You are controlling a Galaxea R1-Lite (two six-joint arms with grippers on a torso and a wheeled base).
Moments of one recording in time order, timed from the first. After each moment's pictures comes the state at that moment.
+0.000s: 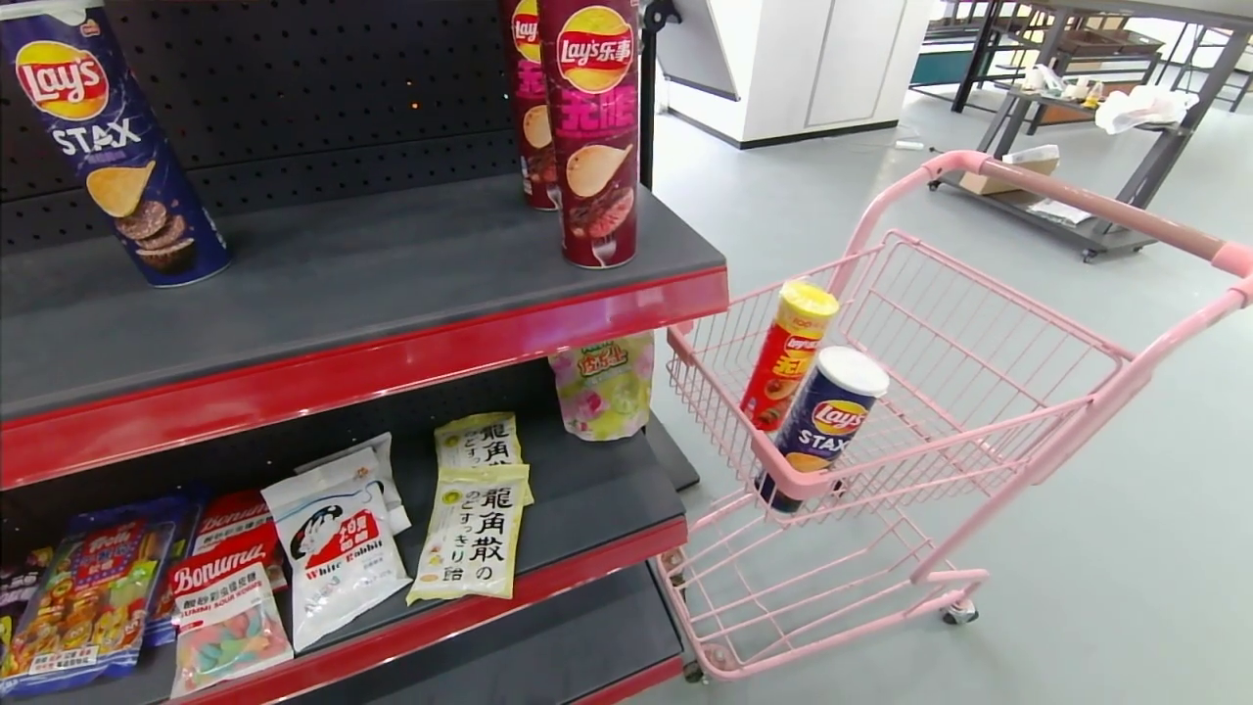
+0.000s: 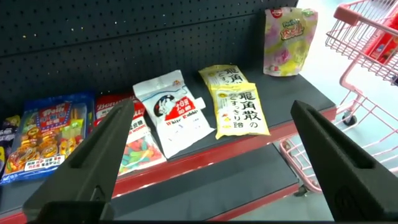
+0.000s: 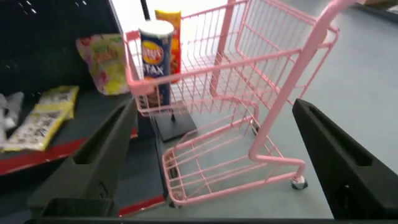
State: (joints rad) left arm -0.01 0.00 0.00 0.00 0.01 0.00; right arm 0.02 0.12 -0.18 -0.01 0.04 0.05
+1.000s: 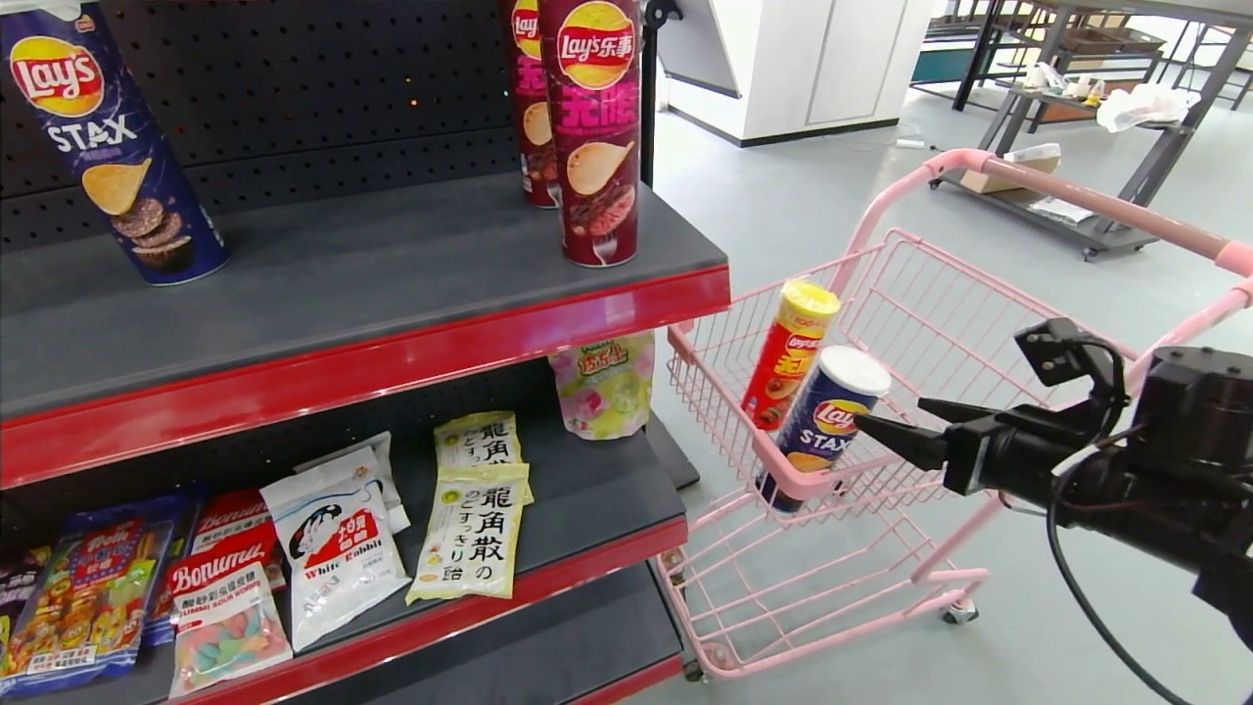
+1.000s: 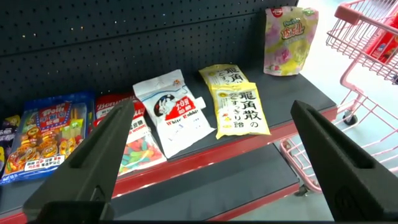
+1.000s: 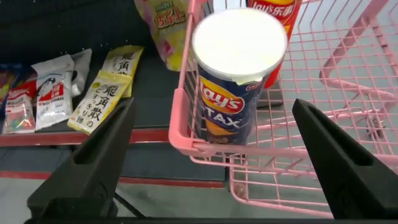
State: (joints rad) left arm 0.00 0.00 0.00 0.00 0.01 0.00; right arm 0.15 1.69 -0.42 -1.03 0.35 0.09
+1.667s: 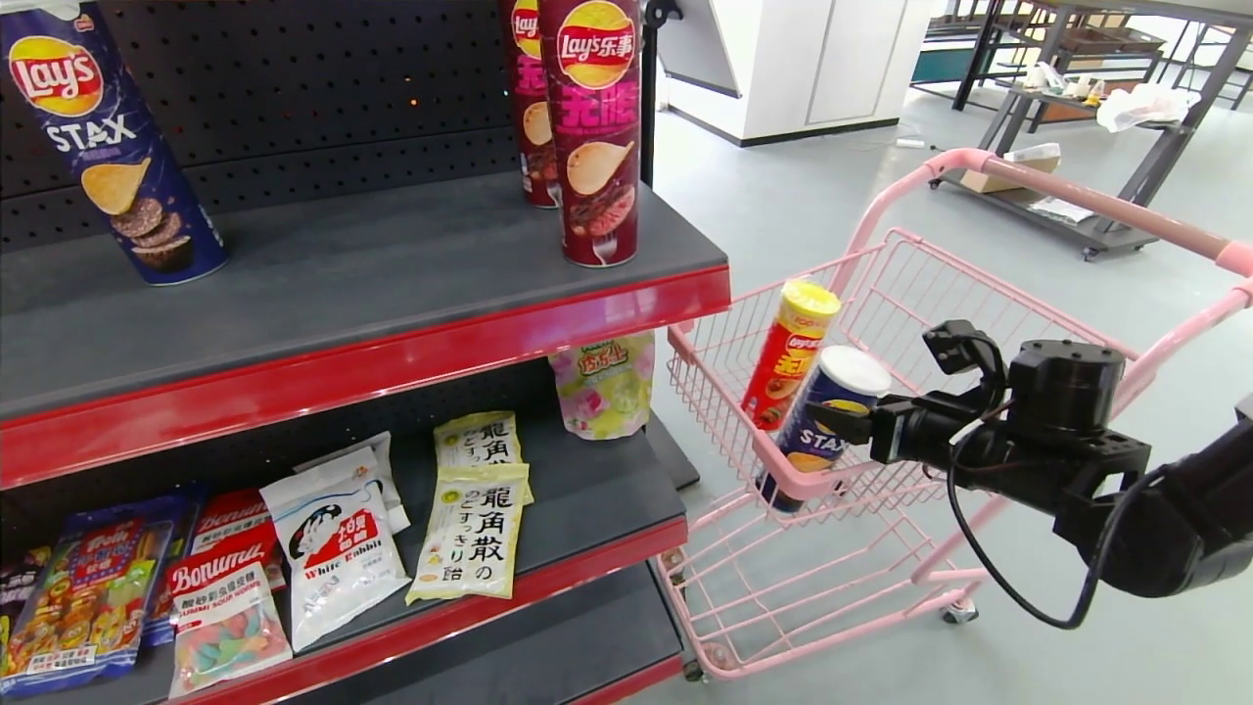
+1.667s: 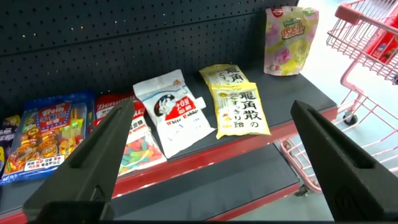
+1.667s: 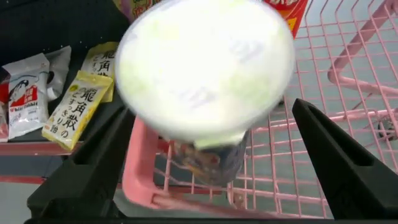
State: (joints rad) left arm 0.00 0.00 0.00 0.00 0.01 0.00; right arm 0.15 1.97 -0.62 -1.08 0.35 0.10
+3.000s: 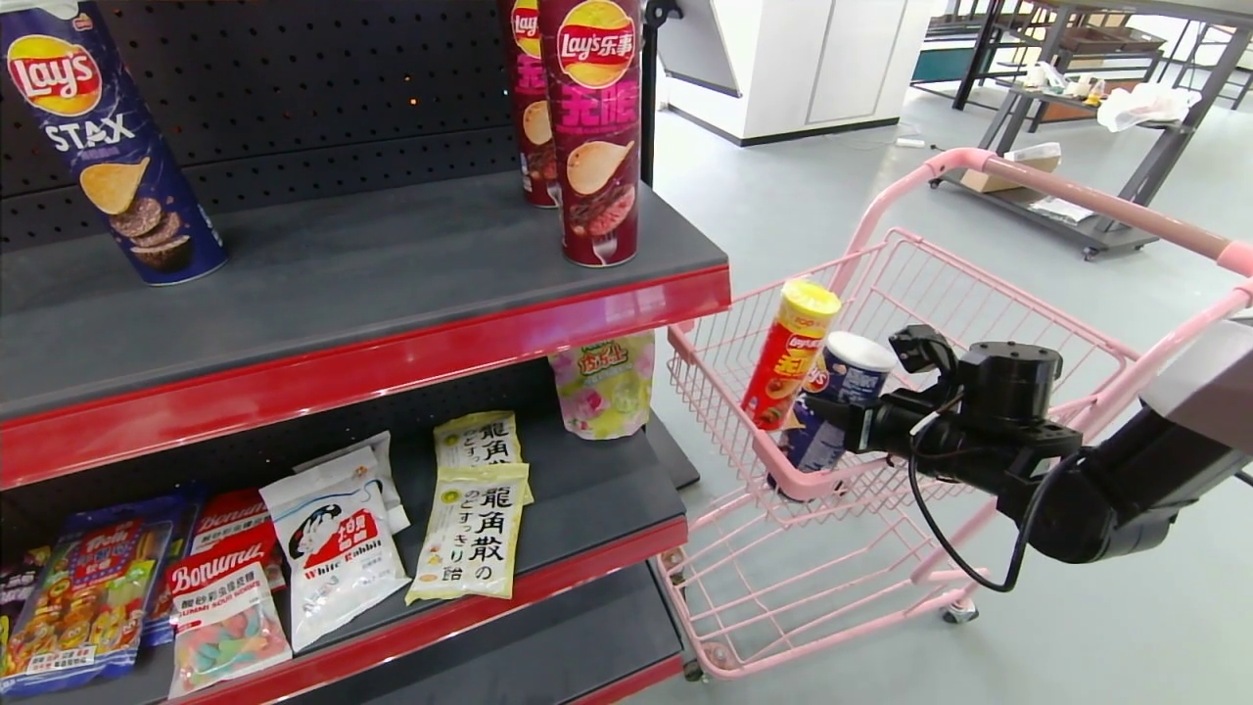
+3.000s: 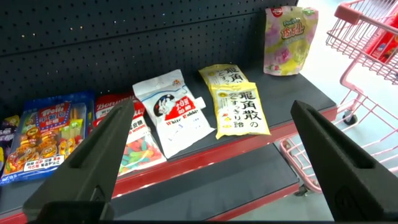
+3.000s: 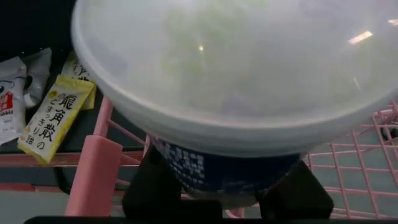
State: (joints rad) left arm 0.00 0.00 0.00 0.00 0.01 0.00; right arm 0.14 2.11 -0.75 -1.08 0.35 0.10
